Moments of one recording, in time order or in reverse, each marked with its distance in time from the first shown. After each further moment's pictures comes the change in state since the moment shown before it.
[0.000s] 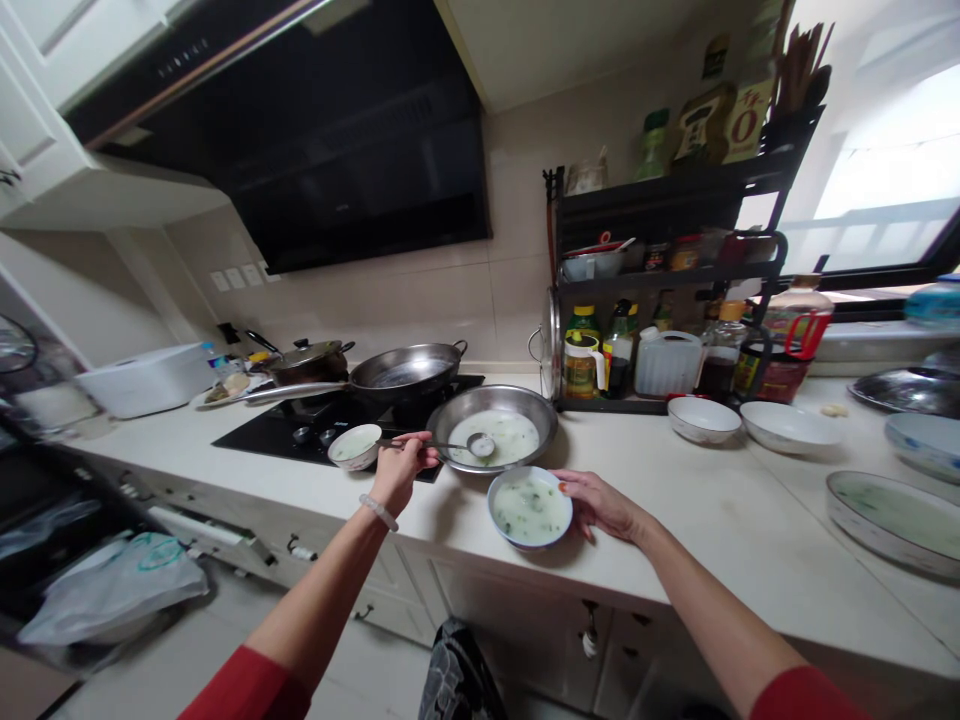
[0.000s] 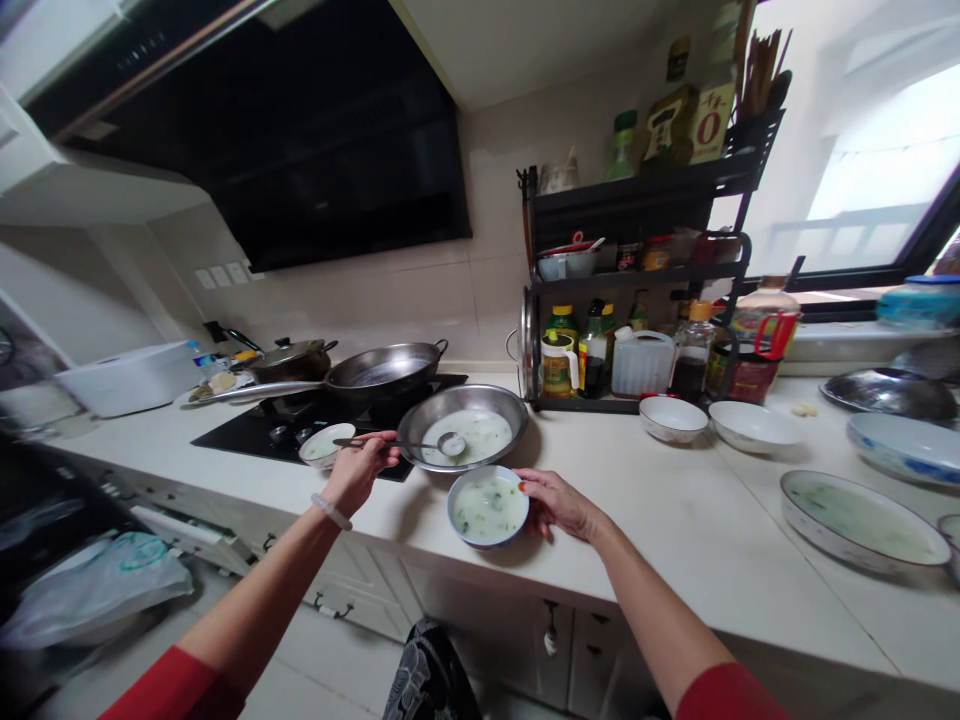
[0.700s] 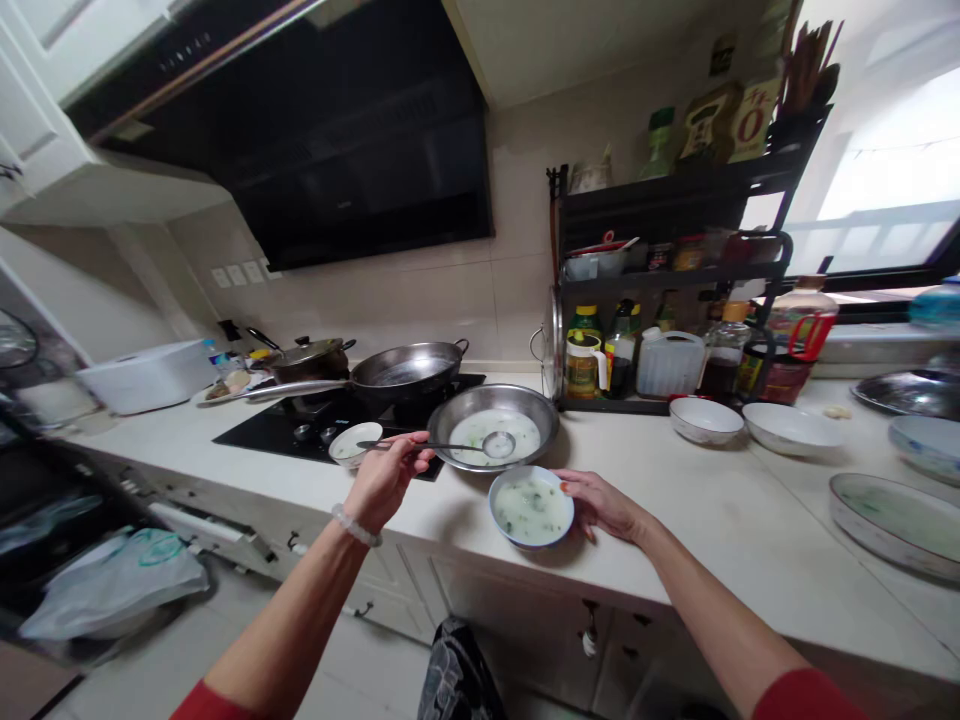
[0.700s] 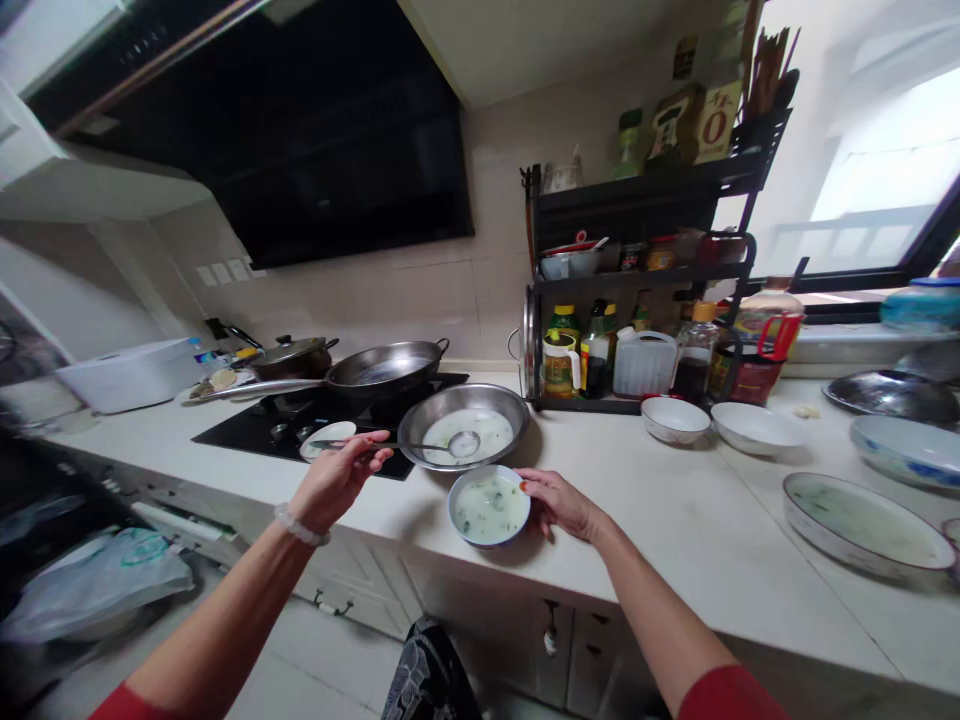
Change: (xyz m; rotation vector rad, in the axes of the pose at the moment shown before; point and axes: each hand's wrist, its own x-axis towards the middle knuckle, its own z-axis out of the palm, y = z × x) left_hand -0.031 0.037 -0.010 -0.146 -0.108 -0.110; right_hand -0.001 -0.001 0.000 0.003 -0.012 -0.018
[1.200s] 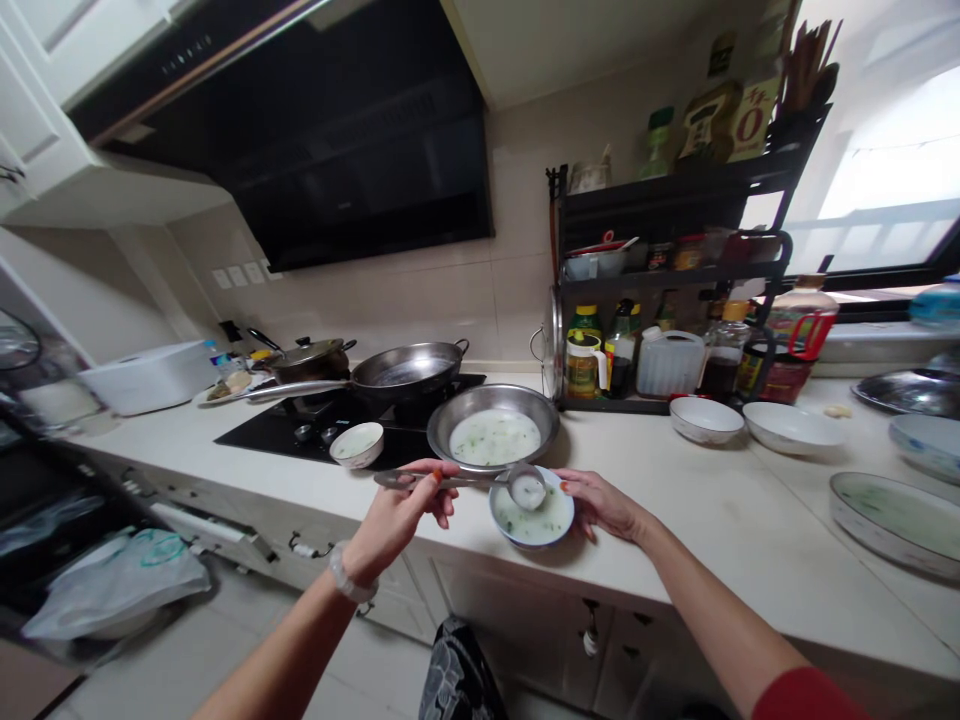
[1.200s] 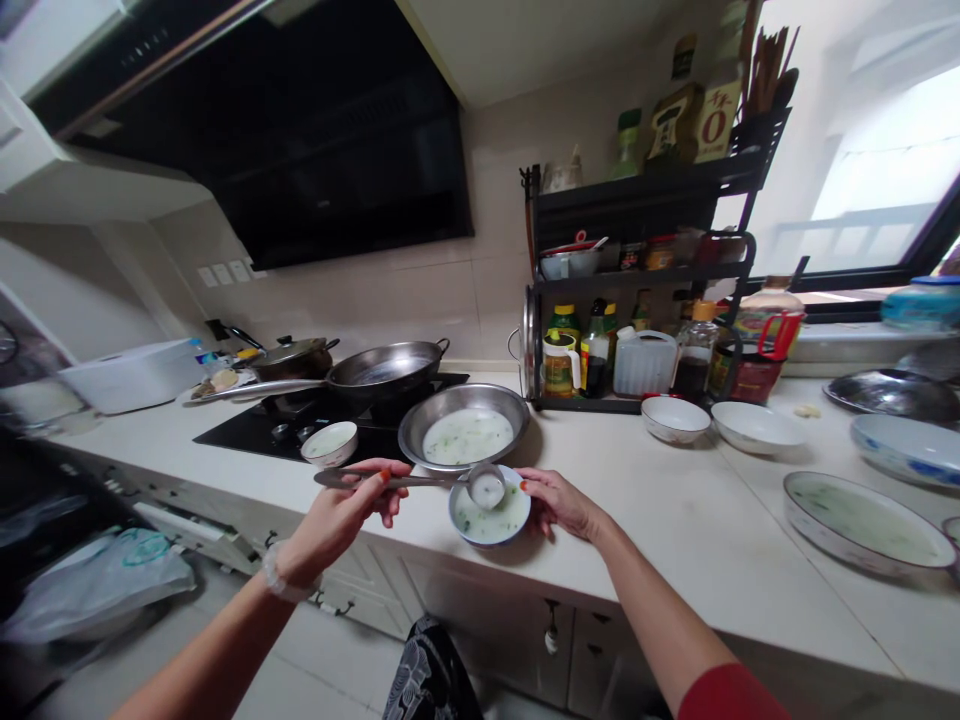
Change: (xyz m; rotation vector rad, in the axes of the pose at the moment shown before) left_hand -0.051 -0.010 0.005 0.328 -0.355 0.116; right_hand 0.002 0.004 -0.002 0.024 0.004 -0.004
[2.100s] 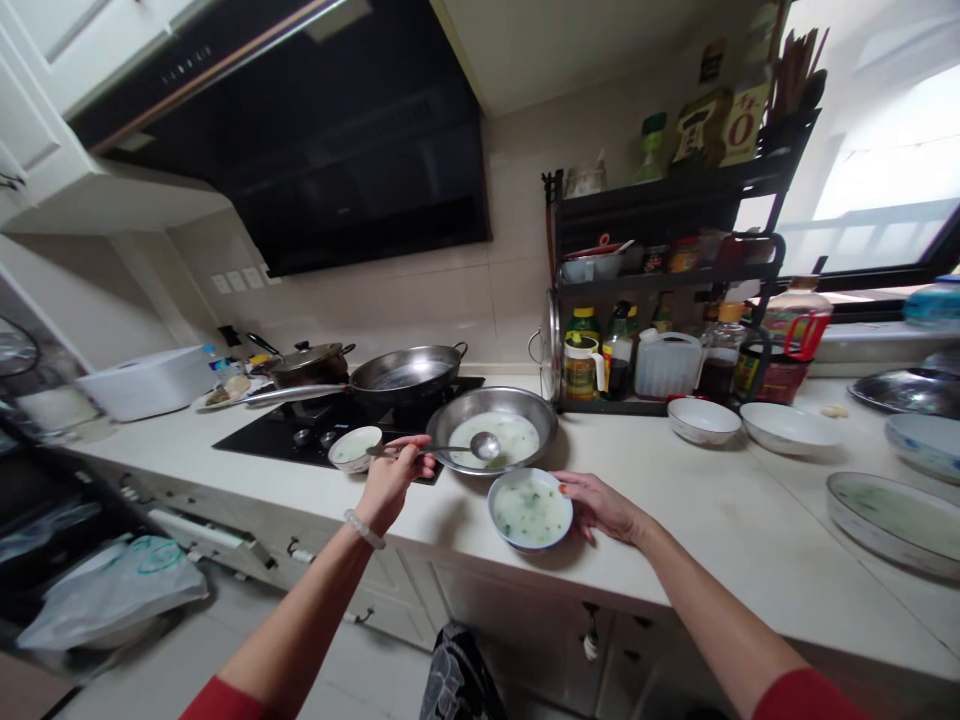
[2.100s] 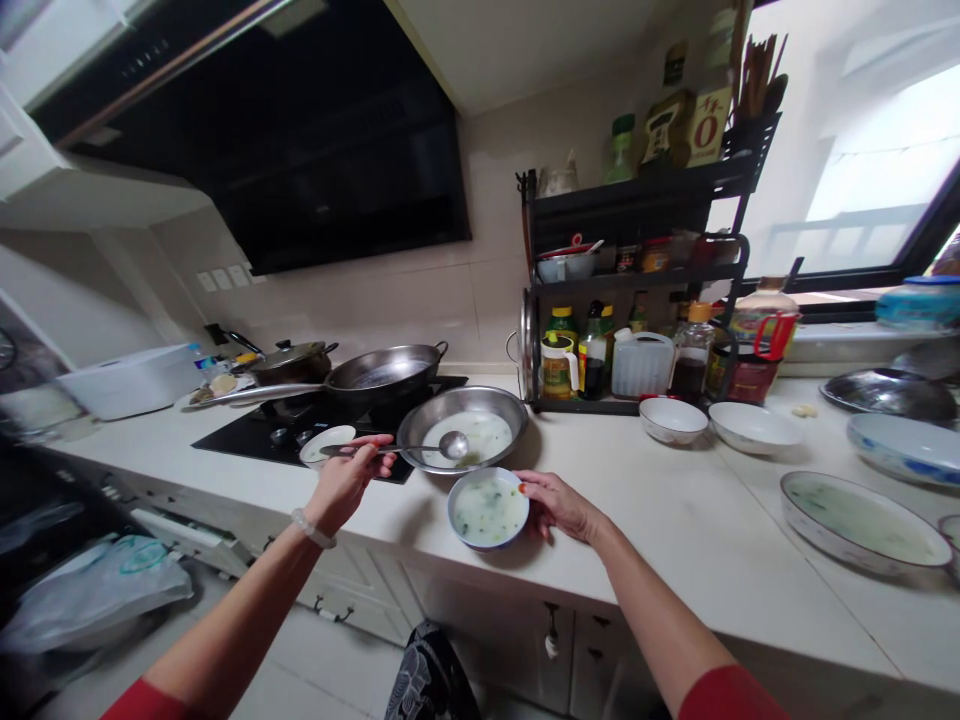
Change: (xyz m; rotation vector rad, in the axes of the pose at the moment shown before) left_hand 0.055 -0.023 -0.023 -0.135 0.361 -0.001; right_hand -0.002 -0.005 0.004 -0.032 0.007 0.009
